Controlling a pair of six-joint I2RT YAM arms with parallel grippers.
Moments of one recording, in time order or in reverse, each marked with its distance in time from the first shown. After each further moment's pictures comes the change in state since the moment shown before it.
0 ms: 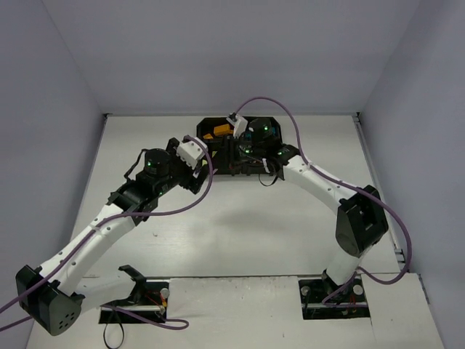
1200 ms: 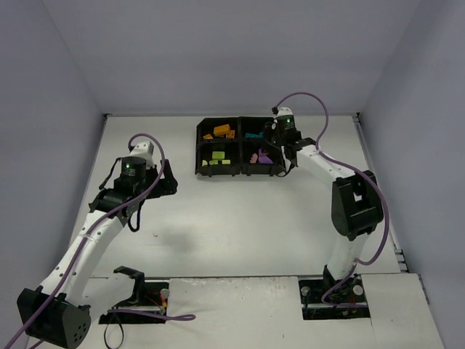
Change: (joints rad) left arm 0.286 -0.082 -0.093 -0.292 -0.110 -0.630; right arm -0.269 0.133 -0.006 -0.076 0.668 -0.267
